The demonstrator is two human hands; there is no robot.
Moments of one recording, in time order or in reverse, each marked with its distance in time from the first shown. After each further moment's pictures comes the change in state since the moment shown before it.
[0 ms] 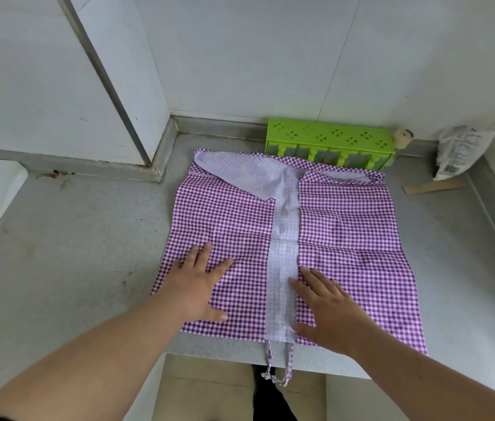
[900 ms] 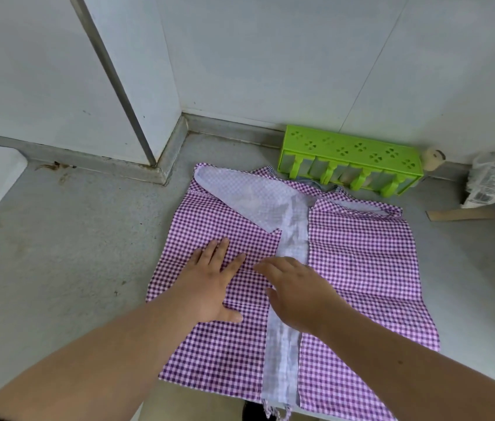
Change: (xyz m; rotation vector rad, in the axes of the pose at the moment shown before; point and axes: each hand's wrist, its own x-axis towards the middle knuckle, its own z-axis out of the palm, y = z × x) left_hand 0.042 0.008 -0.016 -0.002 0.103 0.051; right_hand 0.083 -0.045 -0.063 0.005 0.234 -0.273
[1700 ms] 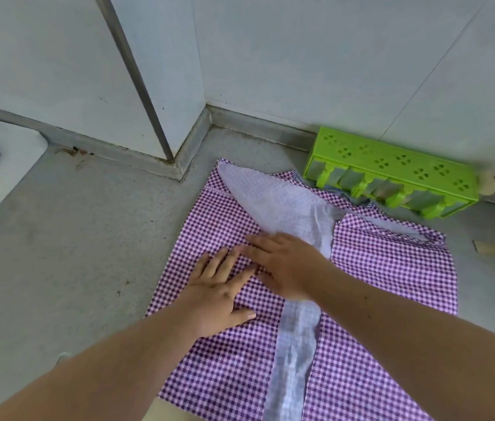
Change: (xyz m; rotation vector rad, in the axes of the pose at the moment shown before) left_hand 0.013 -0.002 0.017 -0.155 -0.026 -0.079; right_hand 0.109 0.033 -0.009 -0.243 -0.176 -0.315
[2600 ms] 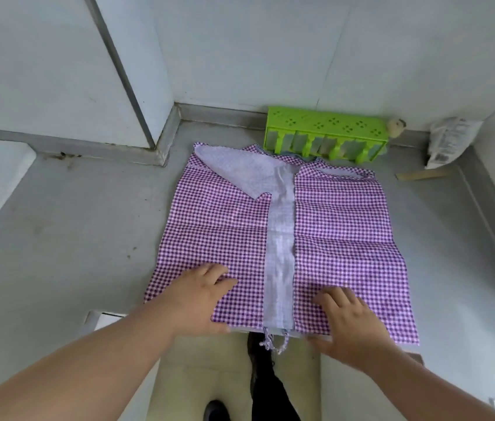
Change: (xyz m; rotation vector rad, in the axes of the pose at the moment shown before) left_hand -0.122 0.013 0.032 0.203 0.042 0.295; right_hand -0.248 -0.142 0.091 0.241 -0.069 0.641
